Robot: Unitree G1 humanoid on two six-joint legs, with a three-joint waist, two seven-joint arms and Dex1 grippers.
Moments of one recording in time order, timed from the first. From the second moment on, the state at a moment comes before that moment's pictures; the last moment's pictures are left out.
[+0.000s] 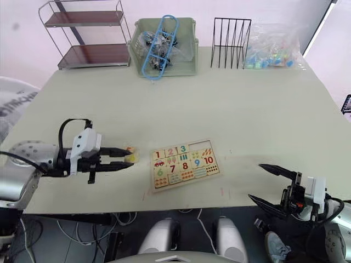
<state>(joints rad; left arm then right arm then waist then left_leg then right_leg) -0.21 0.99 0.07 -0.14 -0.43 0.33 -1.31 0.31 -0.55 -0.29 -0.14 0.63 -0.22 1.33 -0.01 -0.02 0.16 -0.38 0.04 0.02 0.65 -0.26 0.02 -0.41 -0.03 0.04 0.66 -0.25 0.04</state>
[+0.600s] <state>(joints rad) -0.73 0.77 -0.28 -0.09 -0.36 0.69 -1.27 0.39 -0.53 -0.30 -0.21 0.63 -0.25 1.25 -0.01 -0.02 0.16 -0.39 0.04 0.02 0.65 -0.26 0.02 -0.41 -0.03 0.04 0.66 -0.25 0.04</state>
